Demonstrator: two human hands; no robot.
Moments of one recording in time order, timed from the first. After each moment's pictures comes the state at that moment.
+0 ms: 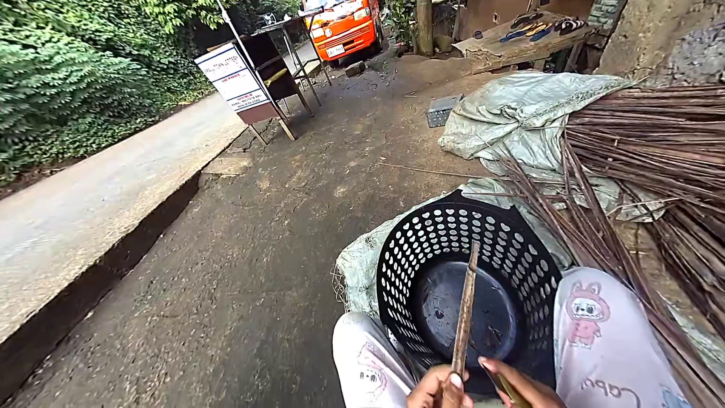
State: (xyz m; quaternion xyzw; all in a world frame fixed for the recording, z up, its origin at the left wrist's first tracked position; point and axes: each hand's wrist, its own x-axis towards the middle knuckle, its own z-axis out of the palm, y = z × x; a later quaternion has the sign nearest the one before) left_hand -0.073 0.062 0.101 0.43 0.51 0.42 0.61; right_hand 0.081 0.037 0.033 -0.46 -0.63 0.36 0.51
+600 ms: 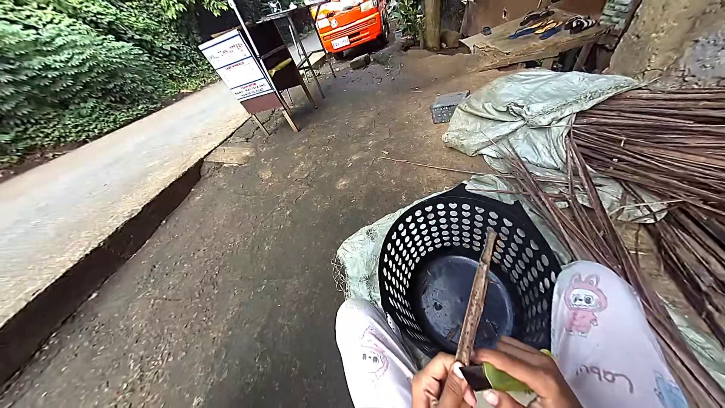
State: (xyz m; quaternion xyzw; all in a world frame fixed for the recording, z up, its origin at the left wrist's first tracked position) left_hand -0.078 0.061 0.104 0.42 0.43 0.44 0.67; right_hand 0.084 0.059 0.043 -0.45 -0.71 0.19 0.51
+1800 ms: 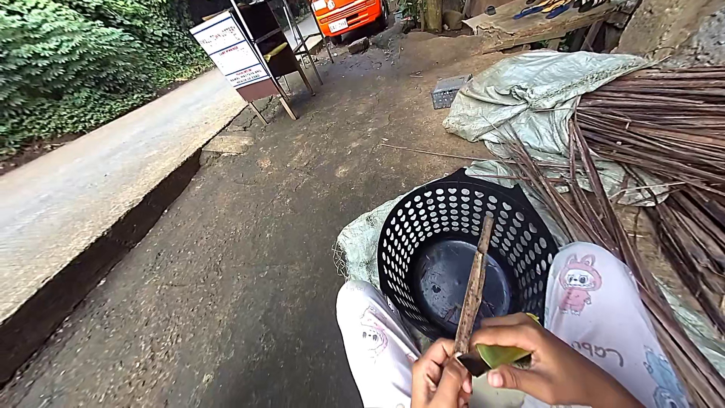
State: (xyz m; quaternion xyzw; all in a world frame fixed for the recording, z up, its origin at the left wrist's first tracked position) left_hand -0.076 0.052 0.111 0.40 0.43 0.44 0.68; right_hand 0.105 0.080 0.052 -0.28 -0.74 0.39 0.47
